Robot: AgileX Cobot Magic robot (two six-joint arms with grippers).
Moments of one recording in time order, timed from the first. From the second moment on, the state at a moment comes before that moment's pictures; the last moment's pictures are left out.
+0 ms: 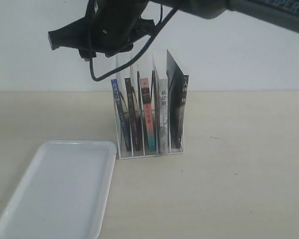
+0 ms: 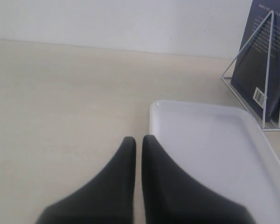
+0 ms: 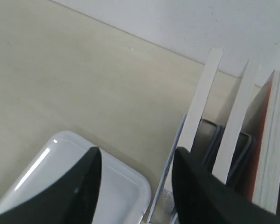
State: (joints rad) left arm -0.06 0.00 0.00 0.16 0.34 -0.26; right arm 0.83 2.05 -2.06 -0.25 0.83 0.39
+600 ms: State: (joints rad) left arm -0.06 0.00 0.00 0.16 0.34 -0.26; right arm 0.80 2.13 -2.11 -0.29 0.86 0.43
